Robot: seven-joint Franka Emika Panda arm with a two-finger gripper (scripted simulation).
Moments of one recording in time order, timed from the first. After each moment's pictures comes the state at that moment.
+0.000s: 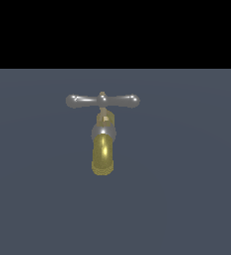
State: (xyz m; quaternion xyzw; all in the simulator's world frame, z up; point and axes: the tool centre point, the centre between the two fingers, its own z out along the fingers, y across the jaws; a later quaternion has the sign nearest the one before) arm -0.245 -0.008 0.485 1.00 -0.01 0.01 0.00
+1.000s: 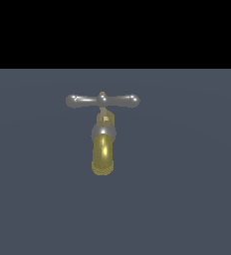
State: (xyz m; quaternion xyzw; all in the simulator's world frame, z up) arm -0.232 -0.028 0.450 1.00 0.09 0.01 0.00
